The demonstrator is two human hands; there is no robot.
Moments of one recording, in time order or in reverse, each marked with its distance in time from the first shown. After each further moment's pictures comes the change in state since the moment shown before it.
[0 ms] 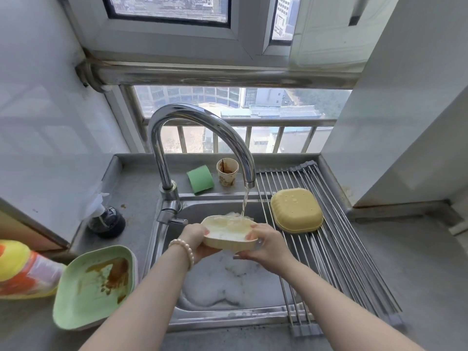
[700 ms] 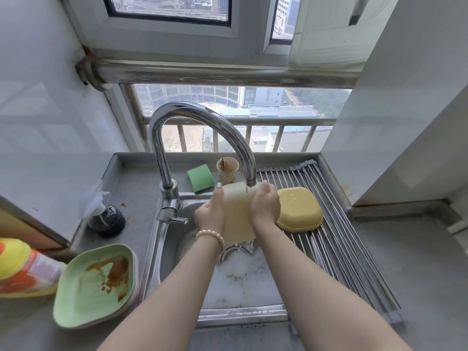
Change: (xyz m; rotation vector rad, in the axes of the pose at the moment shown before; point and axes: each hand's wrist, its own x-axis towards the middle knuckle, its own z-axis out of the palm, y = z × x) left_hand -0.011 0.008 0.048 -0.061 0.249 0.428; right_hand 0.064 -0.075 -0.009 0.335 0.604 0.489
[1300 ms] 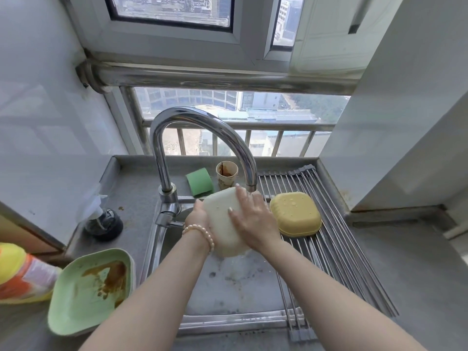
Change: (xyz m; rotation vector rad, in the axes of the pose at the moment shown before) left_hand 0.053 -0.008 -0.009 -0.213 -0.036 -0.329; right_hand -0.002 0.031 -0.013 -0.781 -0.376 -0.648
